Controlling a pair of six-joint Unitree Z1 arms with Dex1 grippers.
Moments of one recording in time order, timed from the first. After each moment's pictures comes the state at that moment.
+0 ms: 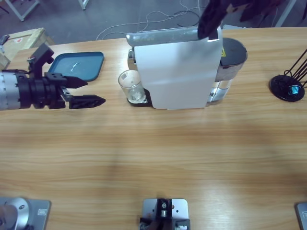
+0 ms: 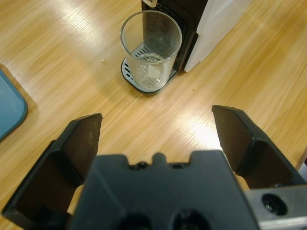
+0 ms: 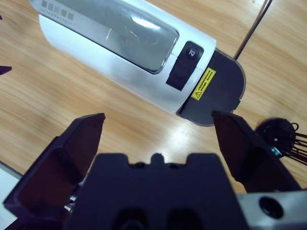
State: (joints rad) arm 0 -0.57 1.40 -0.70 0.03 -0.29 0.18; arm 1 0.76 1.85 -1.96 1.19 -0.08 0.25
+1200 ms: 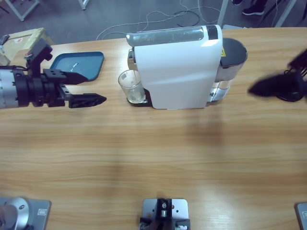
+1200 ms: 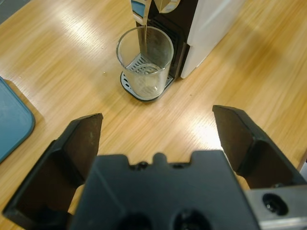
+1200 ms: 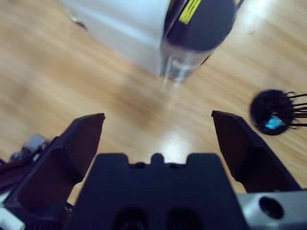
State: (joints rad) arm 0 -0.60 1.38 -0.71 0.03 -0.28 0.21; arm 1 0.90 1.35 -1.17 0.78 -0.18 0.30
